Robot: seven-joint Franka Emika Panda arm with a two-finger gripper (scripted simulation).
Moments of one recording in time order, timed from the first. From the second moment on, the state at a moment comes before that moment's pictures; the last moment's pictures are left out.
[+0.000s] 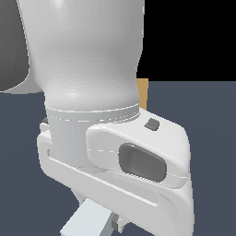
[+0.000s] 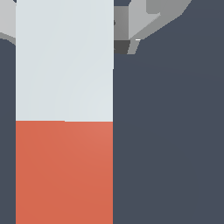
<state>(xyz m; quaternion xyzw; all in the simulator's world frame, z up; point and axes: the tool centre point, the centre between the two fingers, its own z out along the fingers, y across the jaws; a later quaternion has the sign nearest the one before) -0.023 -0.181 0.021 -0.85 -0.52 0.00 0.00</state>
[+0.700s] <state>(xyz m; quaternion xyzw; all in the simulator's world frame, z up) -0.019 -0.173 0.023 -0.85 -0.53 0.00 0.00</state>
